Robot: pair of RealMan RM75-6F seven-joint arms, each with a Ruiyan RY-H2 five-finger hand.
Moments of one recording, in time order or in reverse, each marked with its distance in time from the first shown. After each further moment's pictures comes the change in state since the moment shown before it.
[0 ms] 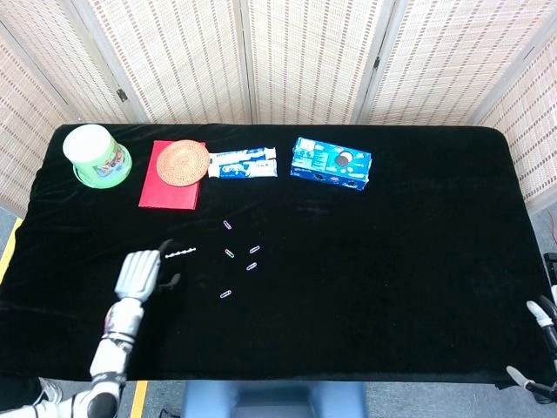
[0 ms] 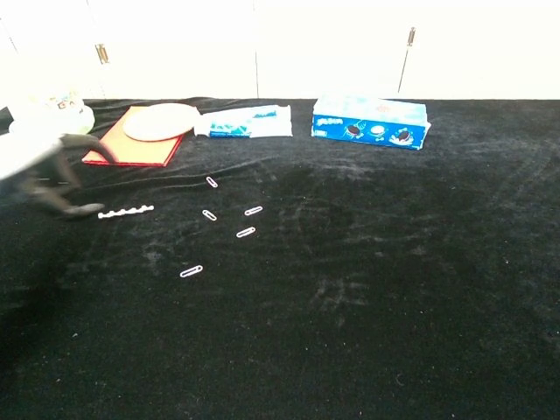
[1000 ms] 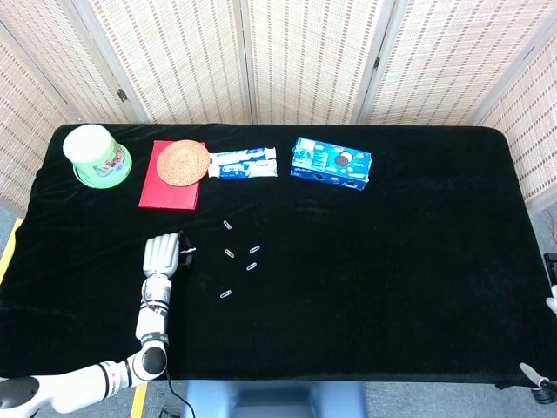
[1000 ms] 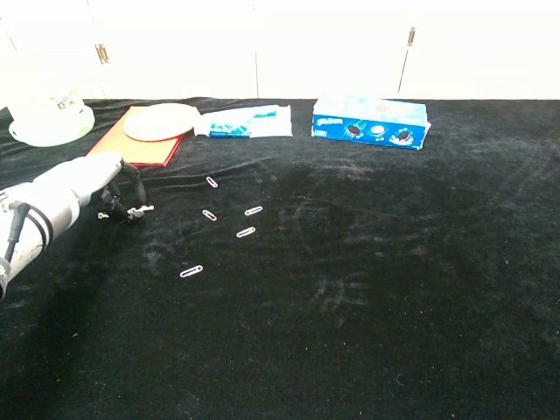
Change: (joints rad) left arm -0.211 -0.275 -0.065 0.427 -0.274 -0.033 0.091; right arm -0.005 0.019 0.018 0.036 0.029 -0.004 0.118
